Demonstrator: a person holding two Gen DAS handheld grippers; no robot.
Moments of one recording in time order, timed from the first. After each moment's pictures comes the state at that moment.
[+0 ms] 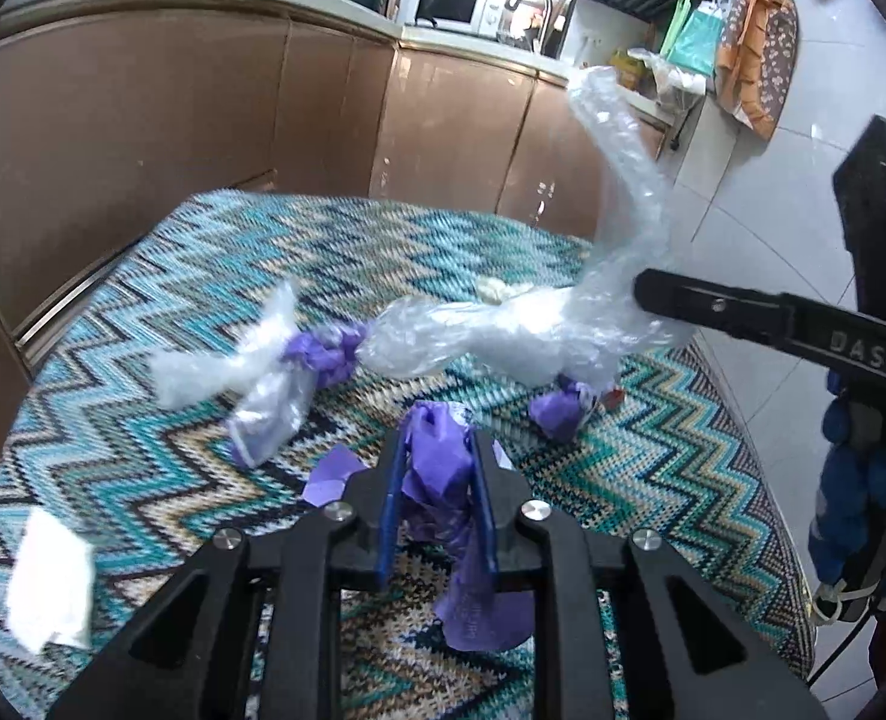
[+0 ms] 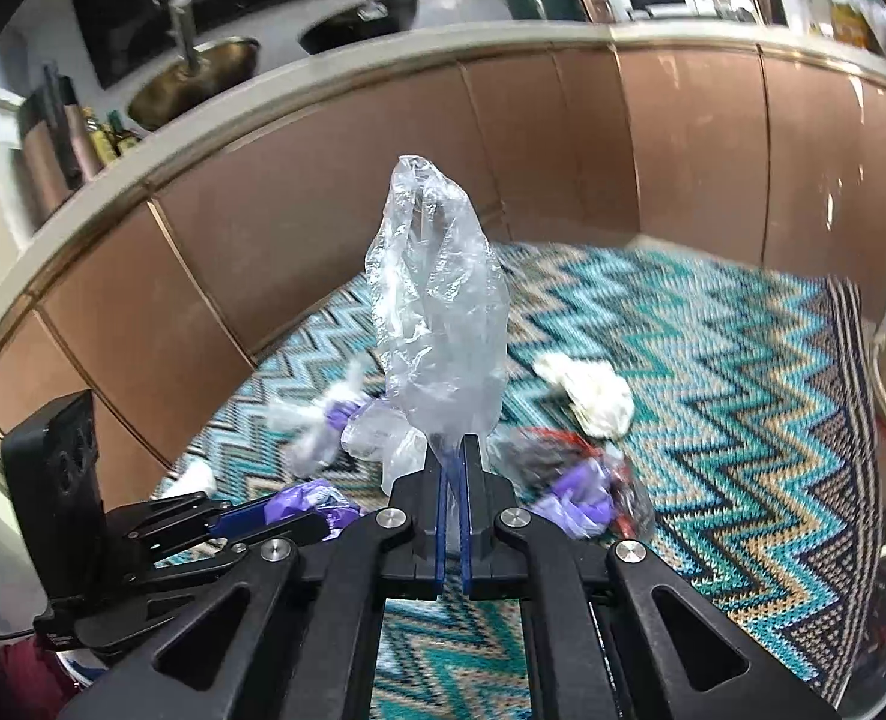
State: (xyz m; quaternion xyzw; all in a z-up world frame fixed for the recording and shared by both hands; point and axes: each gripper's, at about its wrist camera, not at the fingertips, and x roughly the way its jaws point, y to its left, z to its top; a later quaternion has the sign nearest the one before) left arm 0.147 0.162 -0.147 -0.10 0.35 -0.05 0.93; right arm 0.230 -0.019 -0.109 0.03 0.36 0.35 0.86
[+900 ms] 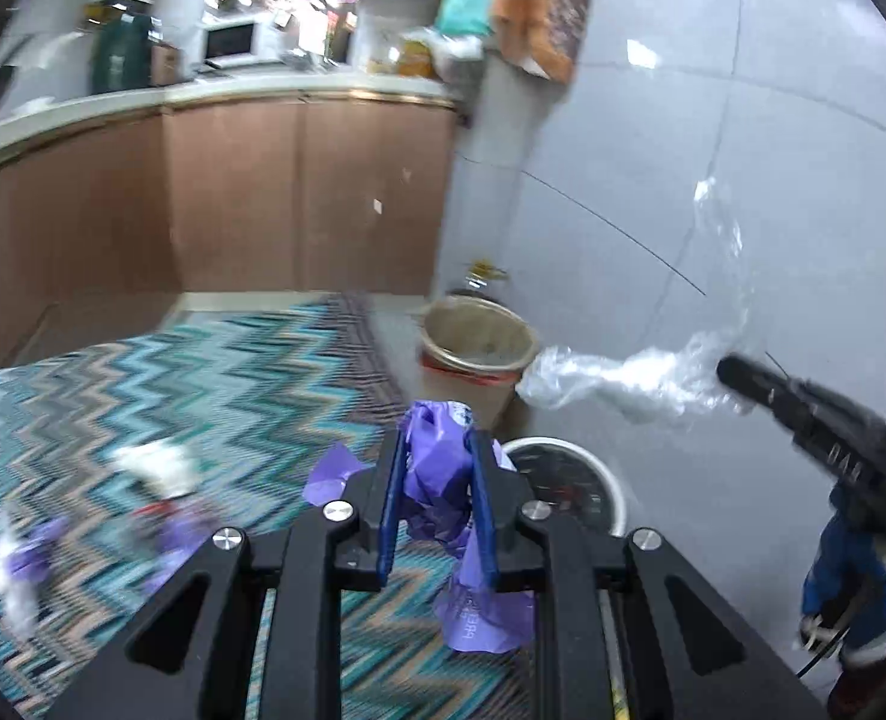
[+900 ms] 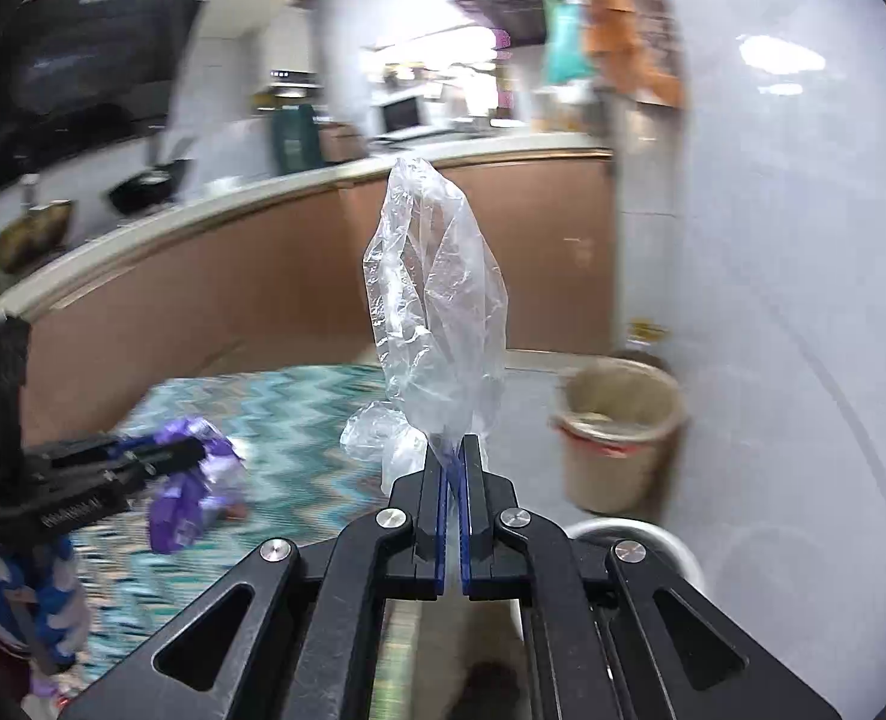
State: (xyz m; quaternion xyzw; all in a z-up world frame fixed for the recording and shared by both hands) left arm 0.212 -0.085 -0.064 0.00 0.33 -0.24 0.91; right arm 0.148 -0.304 -0.054 0.05 0.27 0.04 0.96
